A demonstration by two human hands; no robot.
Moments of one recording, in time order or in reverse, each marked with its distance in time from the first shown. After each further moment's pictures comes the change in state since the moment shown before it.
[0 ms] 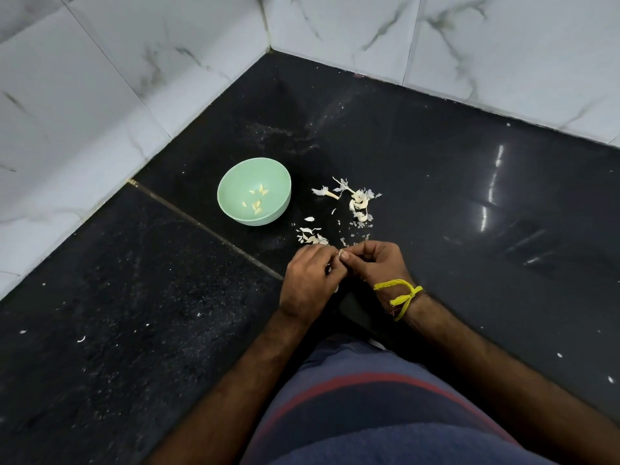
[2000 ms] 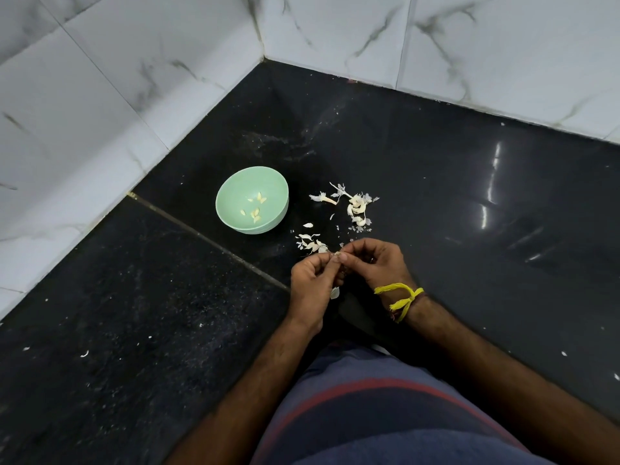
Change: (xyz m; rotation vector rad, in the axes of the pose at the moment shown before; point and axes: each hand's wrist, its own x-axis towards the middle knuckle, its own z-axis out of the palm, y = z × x) left_hand 0.000 0.017 0.007 -0.945 -0.136 -0.880; right_hand 0.003 -0.005 -0.002 -0.092 -0.001 -0.102
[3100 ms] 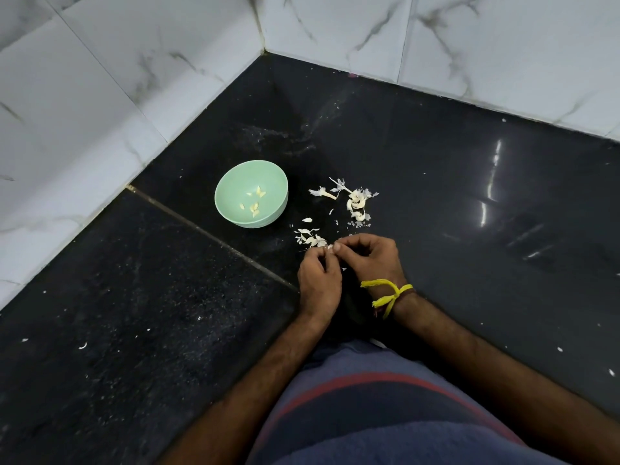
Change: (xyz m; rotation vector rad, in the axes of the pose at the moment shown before) left_hand -0.002 0.004 0.013 0.468 0.240 0.099; right_hand 0.000 -0.001 0.013 -0.148 0.135 0.002
